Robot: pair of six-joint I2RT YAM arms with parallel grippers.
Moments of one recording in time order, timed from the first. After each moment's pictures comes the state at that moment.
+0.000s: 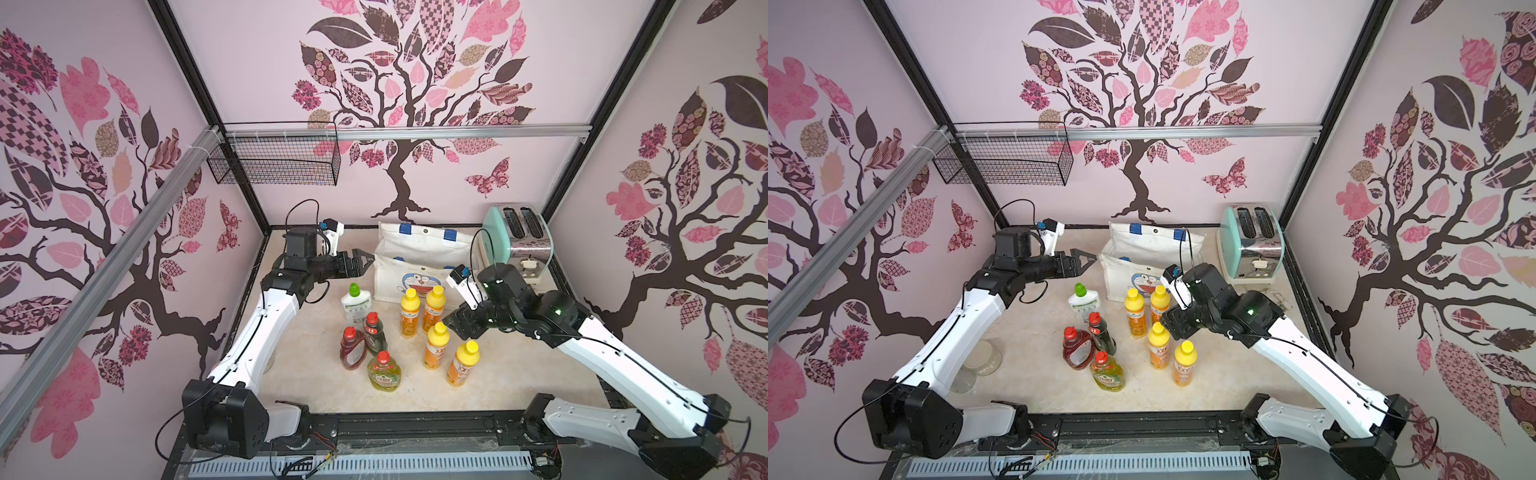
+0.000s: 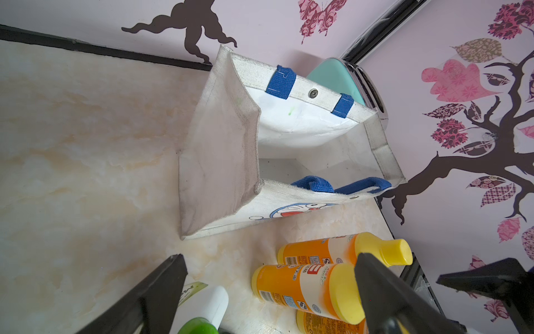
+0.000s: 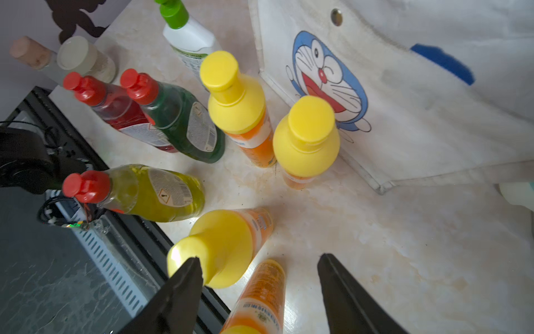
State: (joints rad) left arm -0.18 1.31 1.20 -0.46 0.56 -0.32; right arm 0.75 1.11 1.24 -0.96 -0.05 0.16
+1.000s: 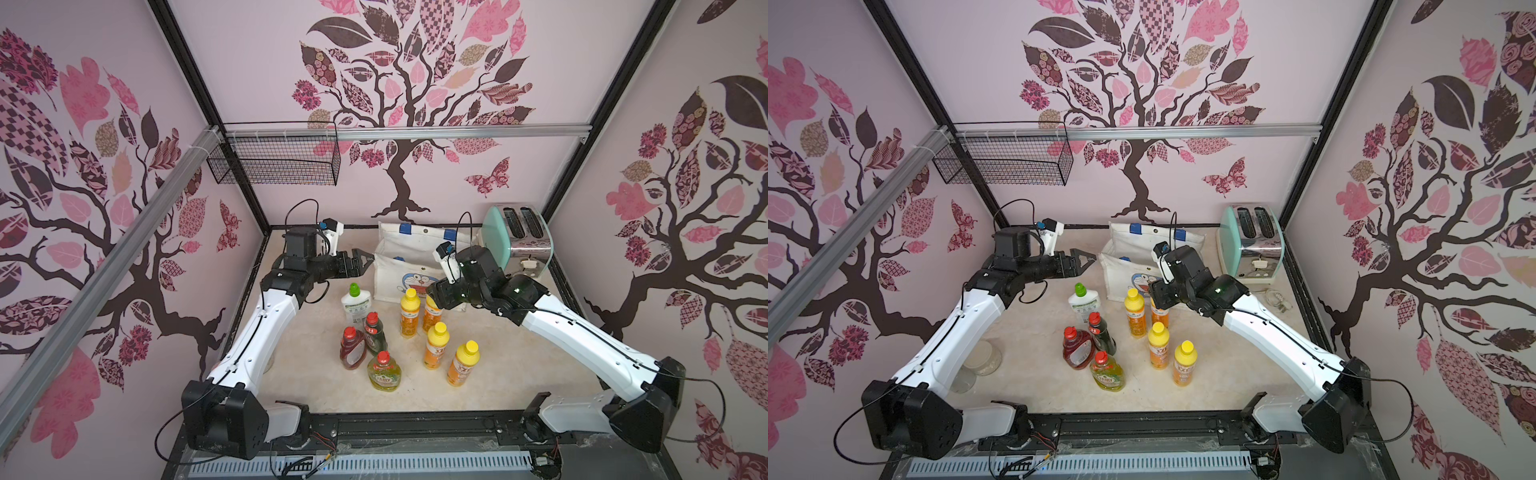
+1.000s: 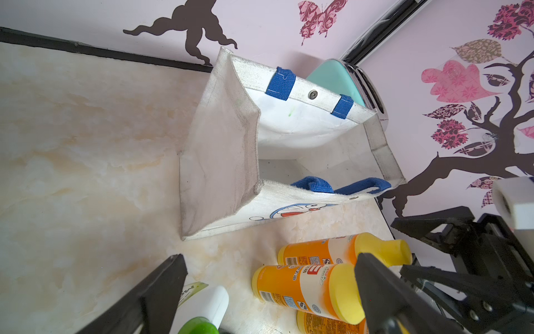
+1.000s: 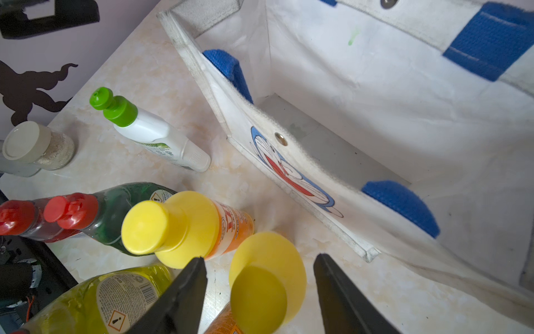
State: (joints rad) left arm -0.18 1.31 1.20 -0.46 0.55 -0.32; right arm 0.70 1.31 1.26 -0.65 0.01 0.19
